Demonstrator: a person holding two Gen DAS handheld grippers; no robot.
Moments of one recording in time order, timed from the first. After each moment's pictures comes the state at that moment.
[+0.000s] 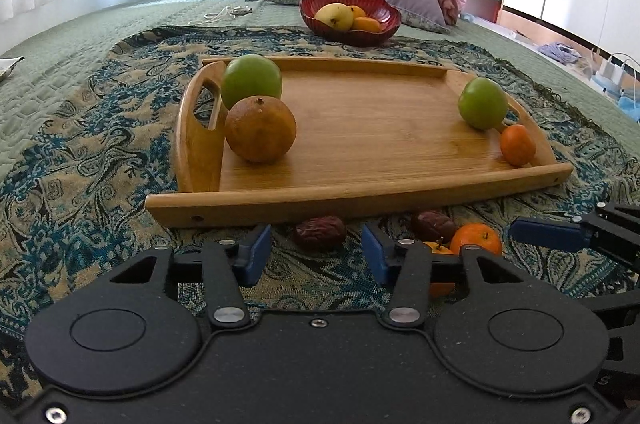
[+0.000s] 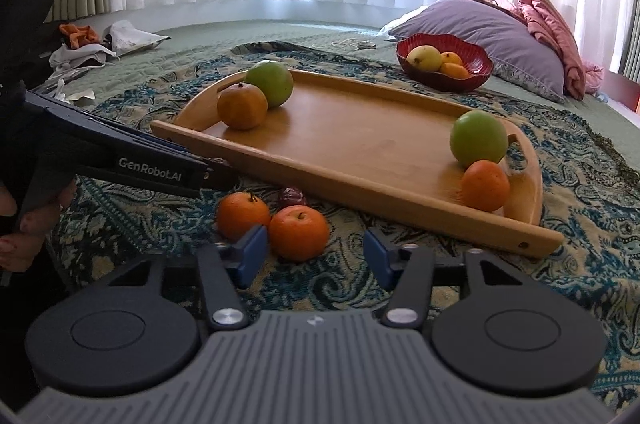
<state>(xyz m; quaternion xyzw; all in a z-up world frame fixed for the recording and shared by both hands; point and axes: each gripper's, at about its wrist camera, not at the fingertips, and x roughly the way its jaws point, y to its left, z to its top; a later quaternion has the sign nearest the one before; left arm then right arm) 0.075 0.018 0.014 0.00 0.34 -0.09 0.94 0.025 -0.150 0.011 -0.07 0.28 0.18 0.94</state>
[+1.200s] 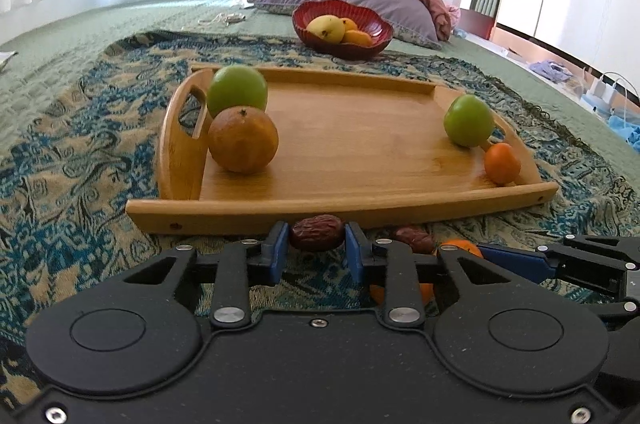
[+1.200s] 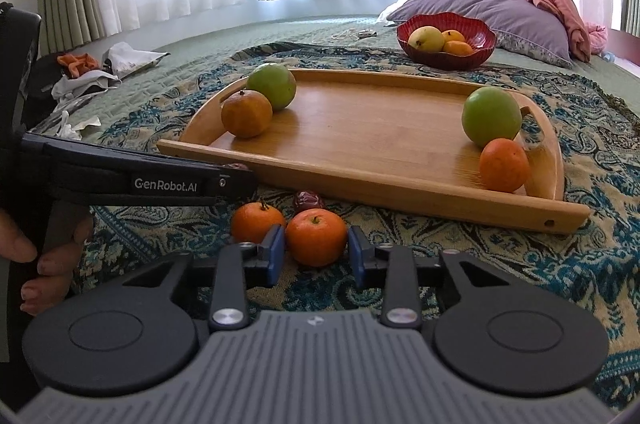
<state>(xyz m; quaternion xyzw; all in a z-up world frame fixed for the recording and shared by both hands) 0.072 0.010 0.019 -0.03 0.32 -0.10 0.94 0.033 -0.153 0.012 -0.01 0.30 0.19 0.94</state>
